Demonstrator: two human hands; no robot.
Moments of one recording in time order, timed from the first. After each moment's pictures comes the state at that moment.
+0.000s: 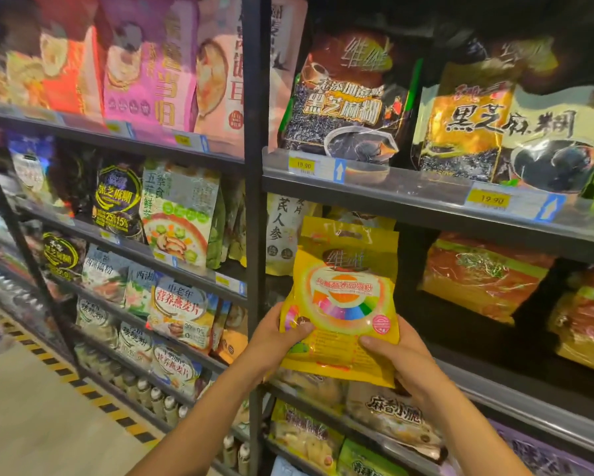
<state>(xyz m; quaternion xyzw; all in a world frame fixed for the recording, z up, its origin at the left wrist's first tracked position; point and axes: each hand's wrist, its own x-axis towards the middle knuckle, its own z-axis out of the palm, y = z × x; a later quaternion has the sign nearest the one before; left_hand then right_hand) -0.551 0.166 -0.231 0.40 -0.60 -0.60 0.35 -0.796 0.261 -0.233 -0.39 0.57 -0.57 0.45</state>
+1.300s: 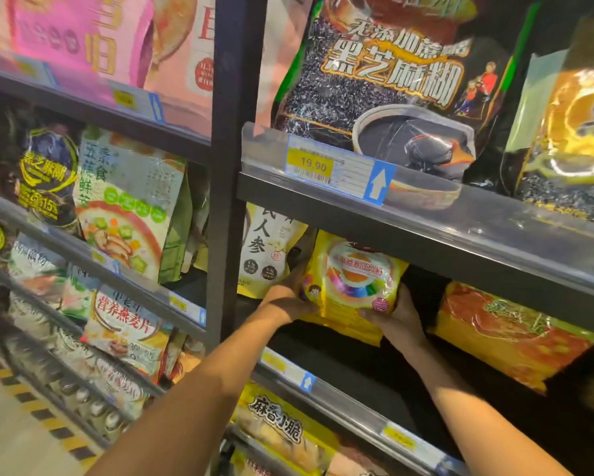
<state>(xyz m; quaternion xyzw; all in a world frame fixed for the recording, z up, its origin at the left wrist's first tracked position) -0.674 -0.055 -0.245 0.42 -0.78 -0.39 0.25 -0.901 0.055 -0.242 -0.44 0.73 -0.48 0.21</state>
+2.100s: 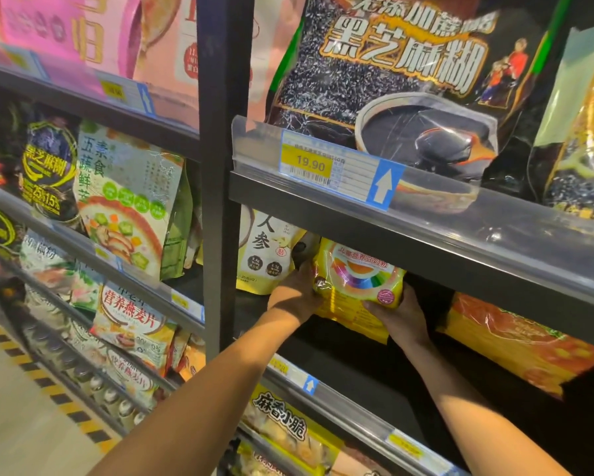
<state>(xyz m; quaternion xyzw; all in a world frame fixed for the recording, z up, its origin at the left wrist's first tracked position) -0.698 -0.061 -0.255 0.48 -0.79 -0.28 0.25 -0.903 0.039 -0.250 -0.41 0.76 -0.46 0.20</state>
